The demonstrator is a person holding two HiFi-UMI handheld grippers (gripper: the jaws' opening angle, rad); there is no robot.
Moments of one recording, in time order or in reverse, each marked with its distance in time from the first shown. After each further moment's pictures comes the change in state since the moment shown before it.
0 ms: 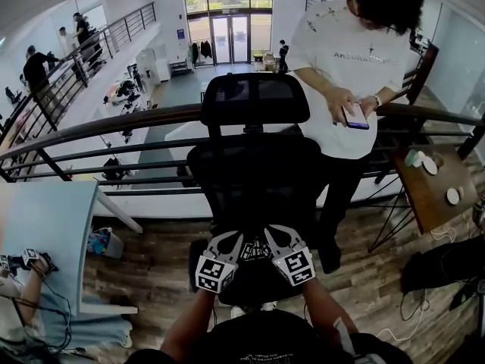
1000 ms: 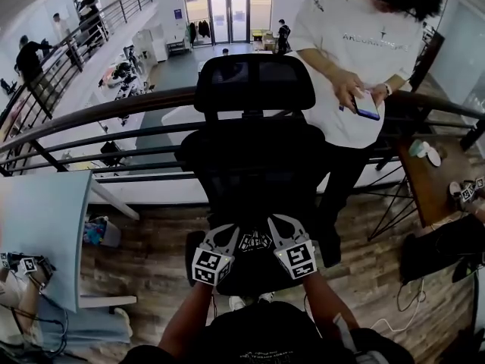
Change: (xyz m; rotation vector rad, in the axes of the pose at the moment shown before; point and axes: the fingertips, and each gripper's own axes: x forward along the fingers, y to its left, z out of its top) left arm 0.030 0.028 -0.037 -0.068 0.107 0.015; right arm 0.023 -0.031 -0.015 0.026 0.035 -0.033
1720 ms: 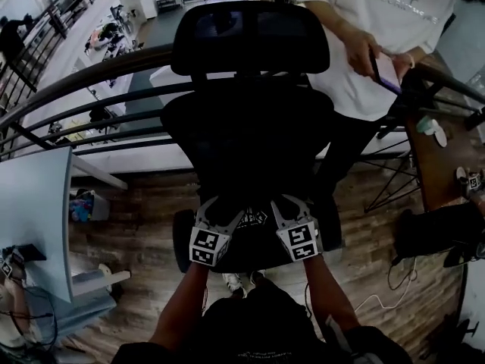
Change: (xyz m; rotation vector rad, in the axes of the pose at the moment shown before) left arm 0.046 0.031 -0.057 -0.036 0.102 0.017; right arm 0.029 -0.027 -0.096 0.057 0.229 -0.056
